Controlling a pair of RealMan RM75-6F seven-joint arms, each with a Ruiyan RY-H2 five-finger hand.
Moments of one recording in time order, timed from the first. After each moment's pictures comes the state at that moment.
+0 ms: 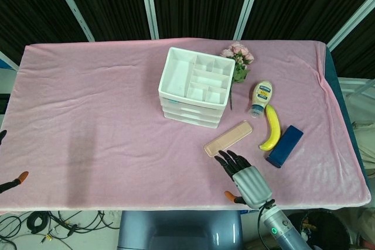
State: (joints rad) left arm -0.01 -1.12 -0.07 -1.64 1.48 1.60 0.01; right arm 0.35 -1.35 -0.02 -1.97 -1.48 1.14 -0.41
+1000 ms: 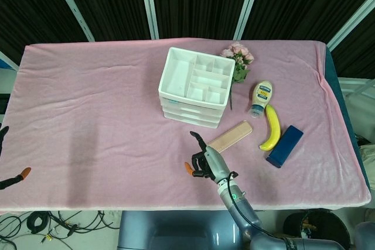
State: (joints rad) left arm -0.03 -1.14 -0.09 -1.62 1.47 1.59 0.00; right arm 0.54 -1.72 0.36 -1.94 -0.78 1.00 -0.11
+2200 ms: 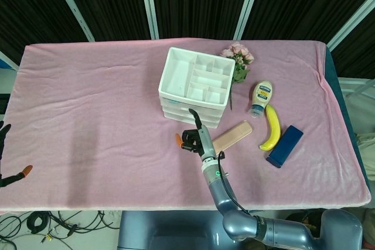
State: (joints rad) left arm -0.04 -1.15 -0.10 -1.60 1.47 1.57 -0.01; right arm 0.69 -1.91 0.56 -1.73 -0.61 1.07 0.04
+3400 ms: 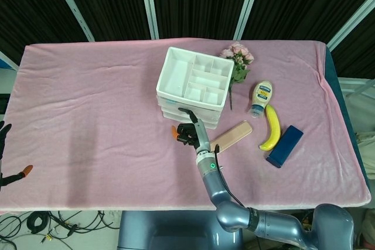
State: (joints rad) left arm -0.05 -1.14 -0.10 -1.62 1.44 1.55 0.00; right arm 0.76 -1.95 0.63 -1.65 -0.56 1.03 0.13
